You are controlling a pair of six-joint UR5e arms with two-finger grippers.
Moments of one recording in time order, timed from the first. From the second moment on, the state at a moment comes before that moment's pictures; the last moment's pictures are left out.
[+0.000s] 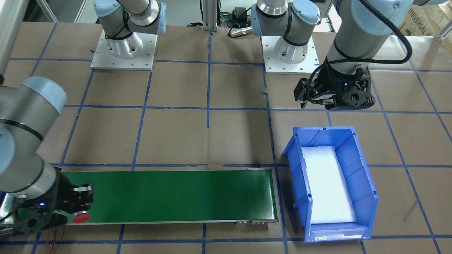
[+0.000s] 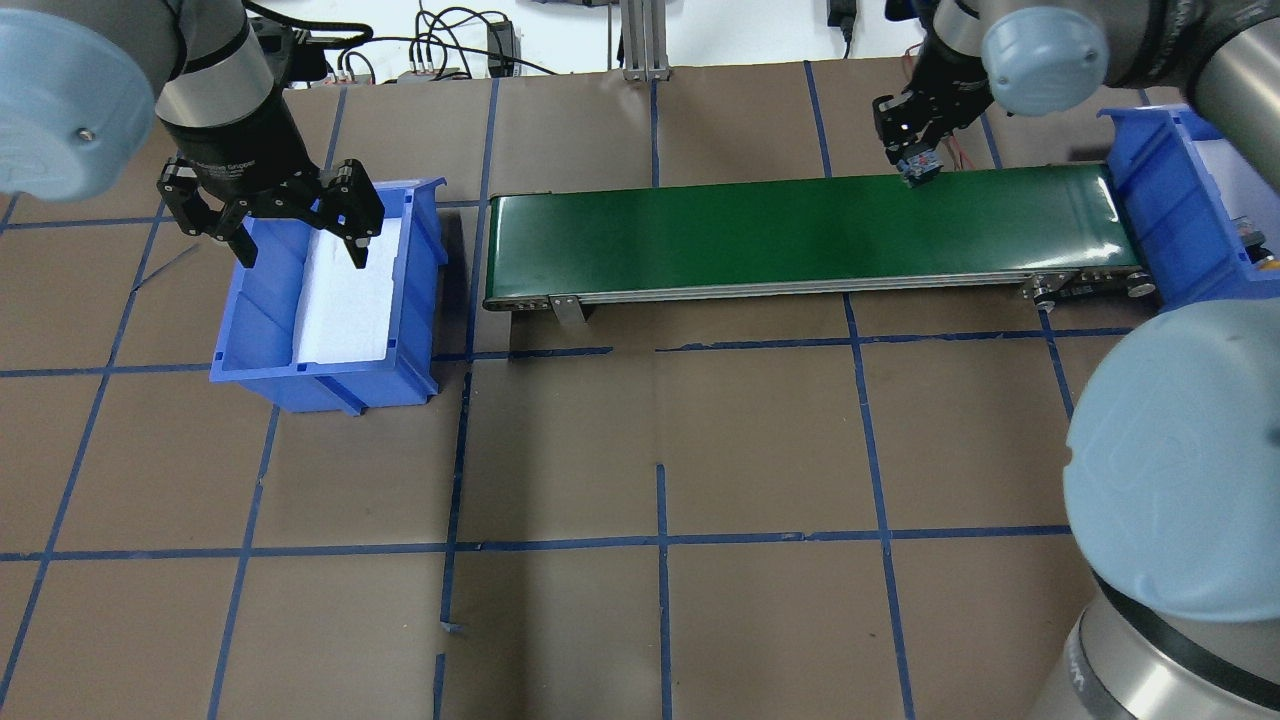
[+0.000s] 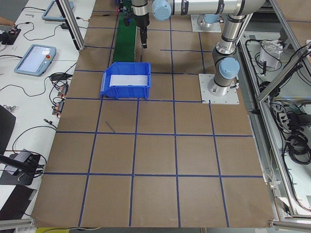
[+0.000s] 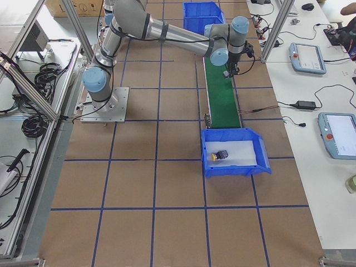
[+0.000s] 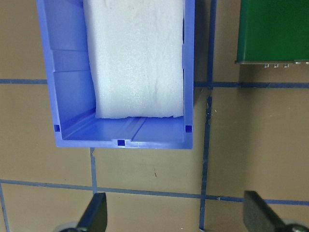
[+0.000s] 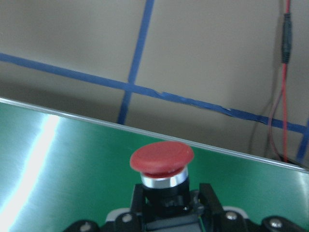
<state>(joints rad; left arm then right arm) -1.54 -1.66 -1.53 -1.62 1.69 0.00 1.42 -1.04 1.32 -1.92 -1.53 -0.41</state>
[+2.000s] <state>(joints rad) -1.54 -1.67 -1.54 -1.60 1.70 0.00 0.96 -0.84 1.05 -1.85 -1.56 -0.87</state>
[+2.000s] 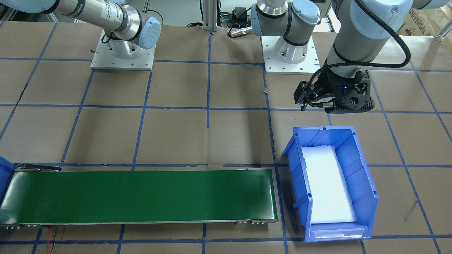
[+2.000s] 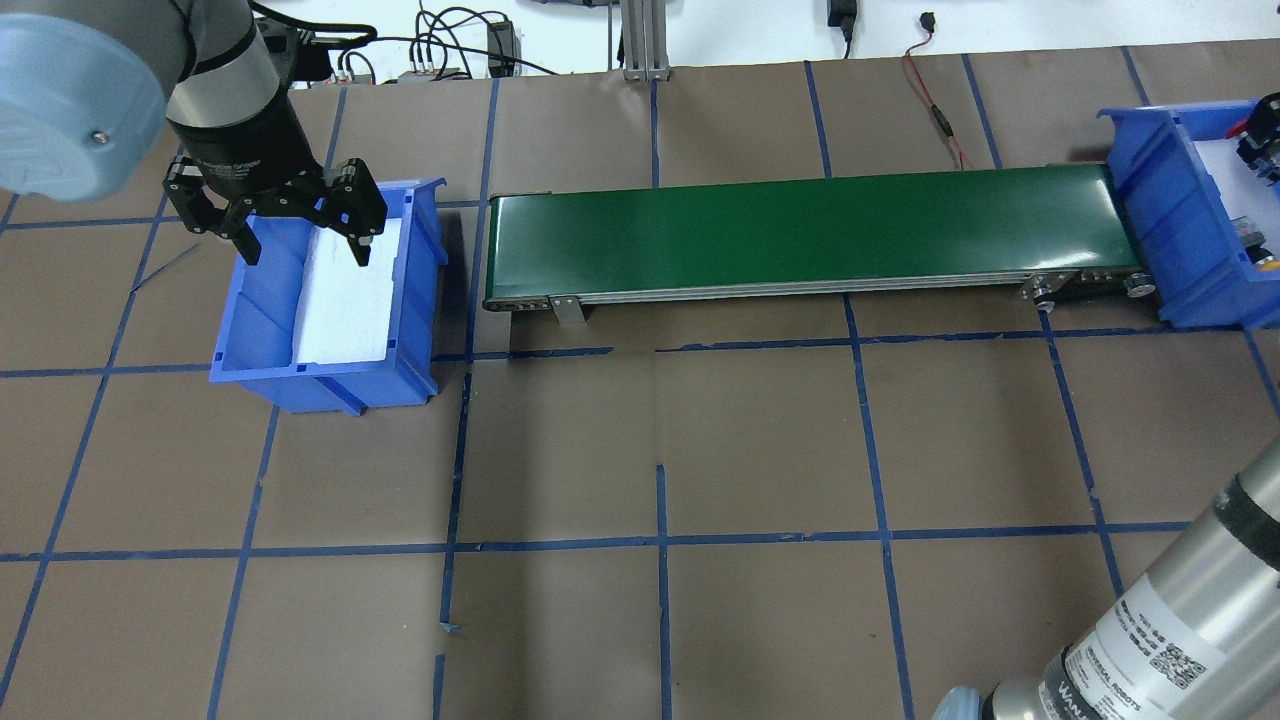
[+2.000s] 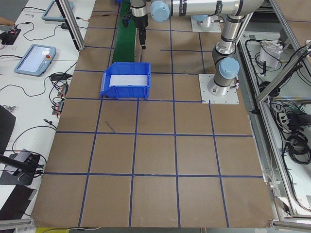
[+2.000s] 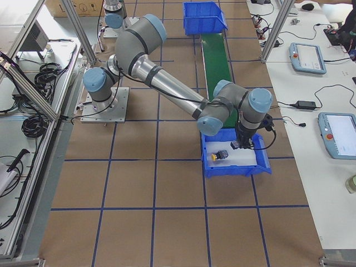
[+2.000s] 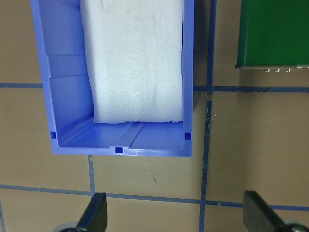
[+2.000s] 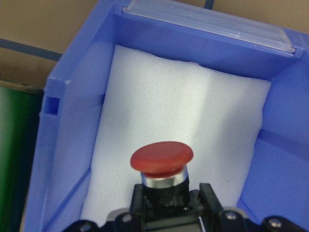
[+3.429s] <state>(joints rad) -1.54 -1.66 -1.51 -1.62 1.69 0.00 0.95 -0.73 1.03 -1.92 -1.51 -0.88</state>
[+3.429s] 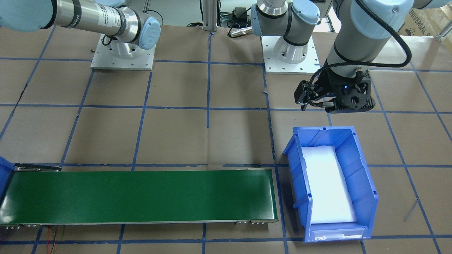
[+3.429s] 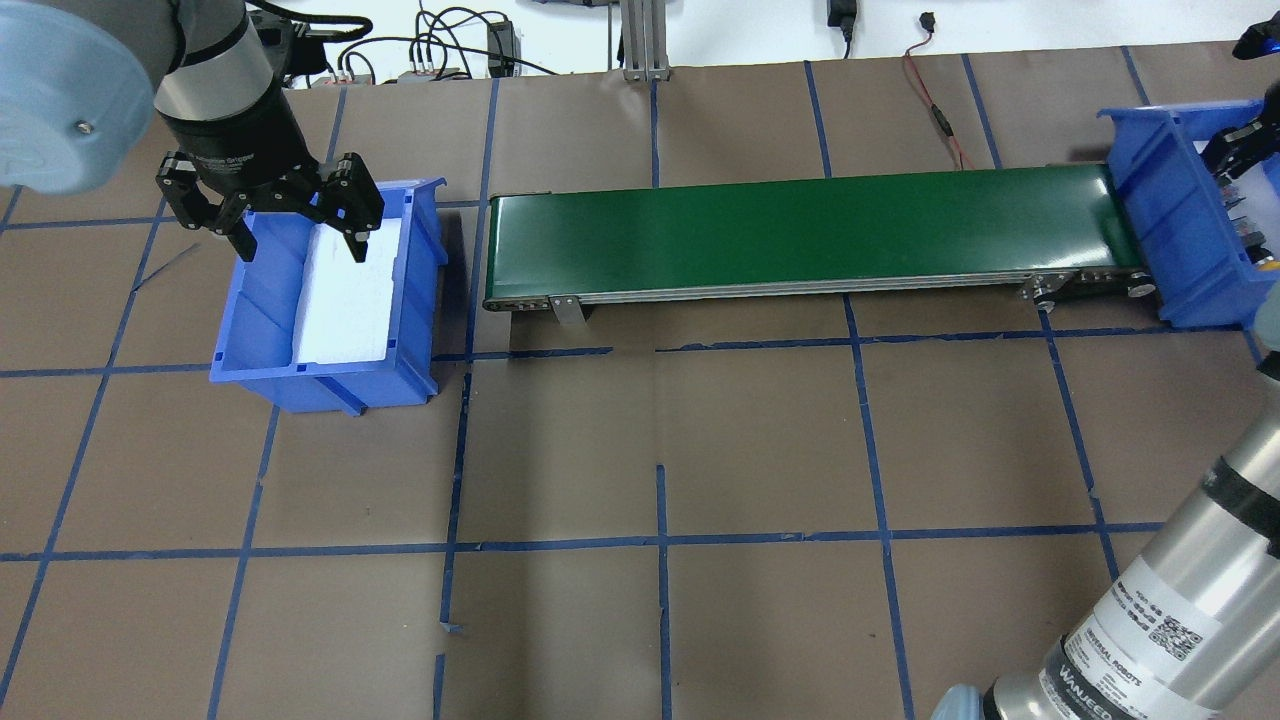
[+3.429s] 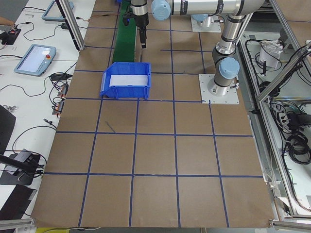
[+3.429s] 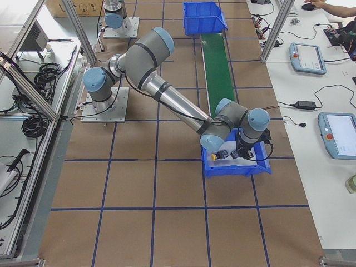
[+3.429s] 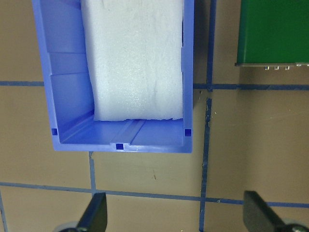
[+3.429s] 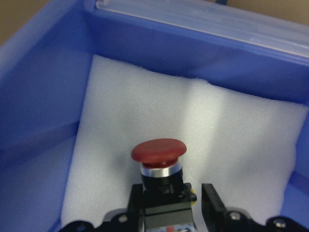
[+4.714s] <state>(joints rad) -1.54 -1.62 -1.52 -1.63 1.68 0.00 1.16 -1.02 0.96 -1.54 -1.45 -0.84</state>
